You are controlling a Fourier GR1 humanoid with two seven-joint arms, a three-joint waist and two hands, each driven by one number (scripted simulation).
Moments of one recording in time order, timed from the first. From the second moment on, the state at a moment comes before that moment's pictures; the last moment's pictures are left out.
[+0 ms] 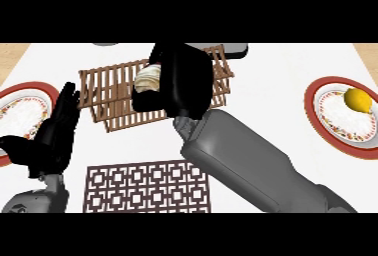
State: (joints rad) left arm -0.10 0.18 0.02 -1.66 0.02 0.16 0.15; right arm -1.02 -0.01 0.56 -1.27 0.85 -0.38 1.03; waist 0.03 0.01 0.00
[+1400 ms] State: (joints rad) left arm -0.09 0.16 0.04 -1.67 0.00 0.16 0.15; right arm -1.19 -0.01 0.46 -0.96 0.41 -0.78 0.74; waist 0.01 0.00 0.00
